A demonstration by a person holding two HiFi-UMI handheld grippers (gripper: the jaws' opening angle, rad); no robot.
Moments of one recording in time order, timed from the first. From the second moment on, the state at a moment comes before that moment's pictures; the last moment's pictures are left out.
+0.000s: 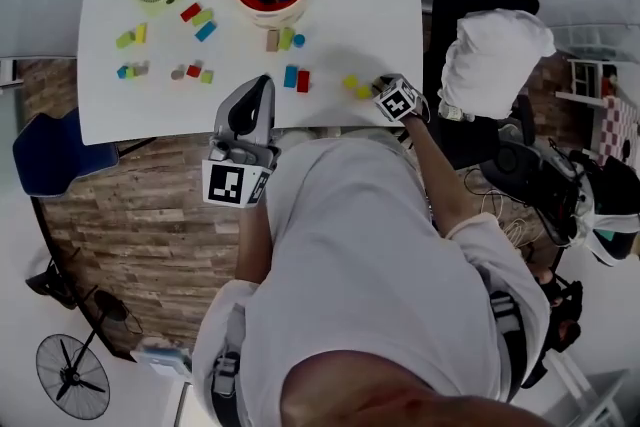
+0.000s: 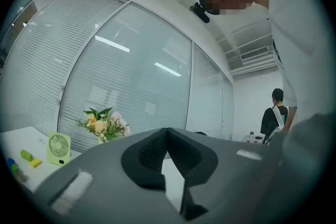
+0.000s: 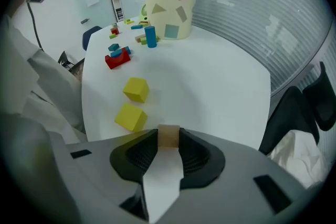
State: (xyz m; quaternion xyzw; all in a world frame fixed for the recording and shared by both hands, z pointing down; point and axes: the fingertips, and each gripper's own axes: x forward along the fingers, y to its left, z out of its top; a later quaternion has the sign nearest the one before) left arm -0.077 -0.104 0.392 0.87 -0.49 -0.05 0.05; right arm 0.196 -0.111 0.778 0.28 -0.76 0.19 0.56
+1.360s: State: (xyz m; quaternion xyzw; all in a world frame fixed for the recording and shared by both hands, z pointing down) left arm -0.171 -0.041 0.397 0.79 -0.61 -0.05 0.06; right arm -0.060 -0.330 0.540 0.16 -0.89 -0.11 0.41
